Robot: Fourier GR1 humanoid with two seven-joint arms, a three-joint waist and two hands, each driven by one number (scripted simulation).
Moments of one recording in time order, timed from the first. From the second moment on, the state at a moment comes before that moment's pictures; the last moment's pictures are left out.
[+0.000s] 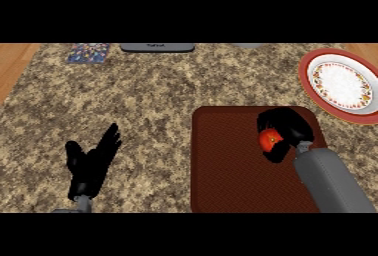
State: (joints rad) left arm 0.02 0.14 -0.13 -1.44 0.15 0.09 0.22; right arm -0.42 -0.28 0.18 -1.05 0.93 0.14 -0.05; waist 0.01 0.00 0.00
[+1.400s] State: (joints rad) left arm -0.02 0.13 -0.14 -1.42 0.13 0.09 0.22; right arm -0.92 -0.10 -0.21 -0.72 1.44 -0.89 0.99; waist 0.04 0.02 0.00
